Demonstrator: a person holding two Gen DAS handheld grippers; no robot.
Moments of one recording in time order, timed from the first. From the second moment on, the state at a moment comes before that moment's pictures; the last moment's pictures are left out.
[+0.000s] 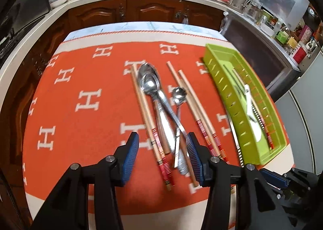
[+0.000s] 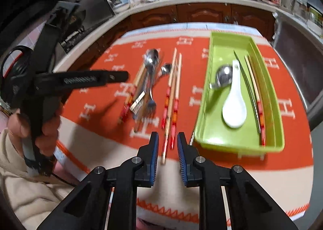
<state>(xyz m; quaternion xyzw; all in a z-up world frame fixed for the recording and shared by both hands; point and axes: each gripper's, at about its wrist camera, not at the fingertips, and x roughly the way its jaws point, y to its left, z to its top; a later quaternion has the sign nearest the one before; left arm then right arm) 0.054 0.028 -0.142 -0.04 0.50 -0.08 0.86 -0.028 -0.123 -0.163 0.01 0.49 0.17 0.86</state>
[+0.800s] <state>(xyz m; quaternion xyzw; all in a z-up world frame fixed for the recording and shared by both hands) 0.044 0.071 -0.177 -0.08 0.52 -0.07 0.84 0.000 -0.108 -0.222 -0.01 0.50 0.06 0.86</state>
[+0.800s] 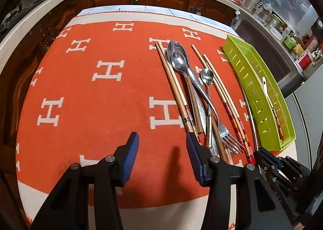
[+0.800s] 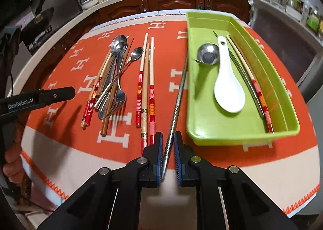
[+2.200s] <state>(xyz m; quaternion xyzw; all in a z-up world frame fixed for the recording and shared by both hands) 0.111 0.017 -0.194 0.00 0.56 -0.07 0.82 0.004 -0.095 -0.216 0.02 0.50 0.12 0.86</state>
